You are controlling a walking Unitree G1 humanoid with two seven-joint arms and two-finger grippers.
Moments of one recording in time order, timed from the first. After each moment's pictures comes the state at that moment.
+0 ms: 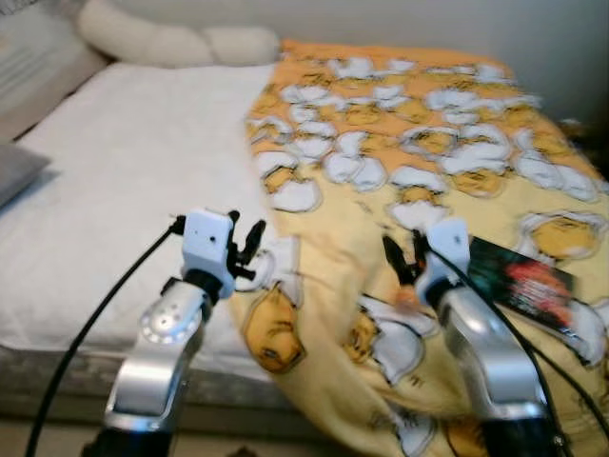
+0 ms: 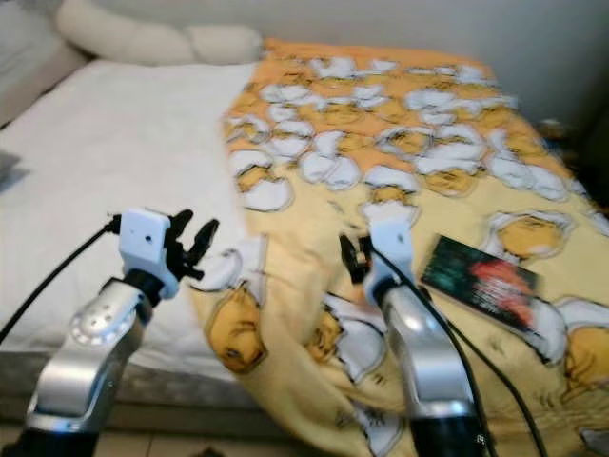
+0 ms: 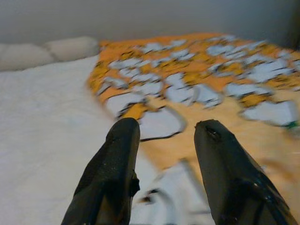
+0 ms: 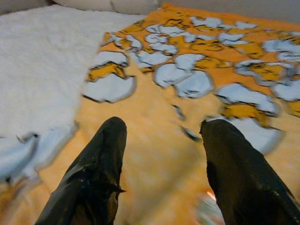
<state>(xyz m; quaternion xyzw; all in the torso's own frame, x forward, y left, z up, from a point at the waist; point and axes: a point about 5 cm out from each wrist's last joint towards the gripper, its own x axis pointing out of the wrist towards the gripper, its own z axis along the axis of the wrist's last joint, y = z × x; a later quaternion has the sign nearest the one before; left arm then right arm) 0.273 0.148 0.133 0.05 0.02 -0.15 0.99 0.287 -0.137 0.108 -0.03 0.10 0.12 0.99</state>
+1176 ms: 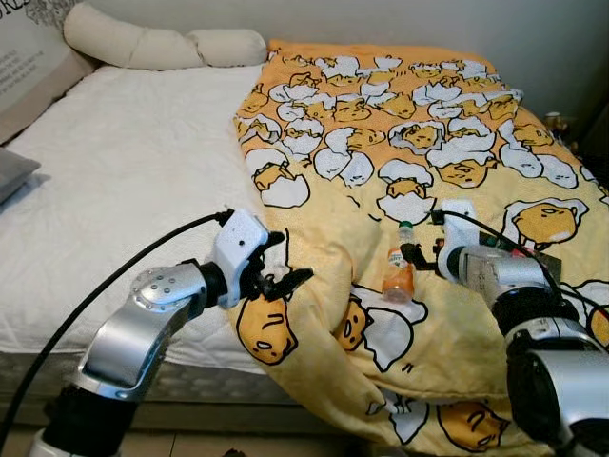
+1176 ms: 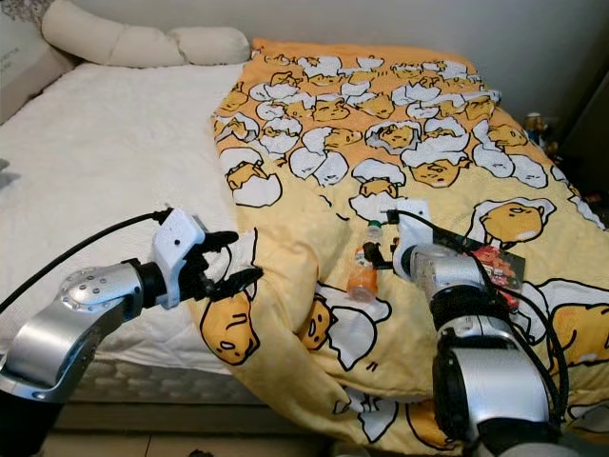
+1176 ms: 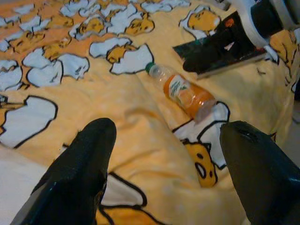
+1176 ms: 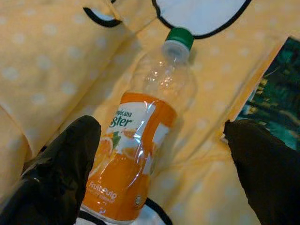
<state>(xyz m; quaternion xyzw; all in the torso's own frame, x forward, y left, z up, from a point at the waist) 0.273 0.133 0.147 0.12 0.12 -0.43 0.89 0.355 -0.207 0.080 0.02 0.36 0.05 0.93</state>
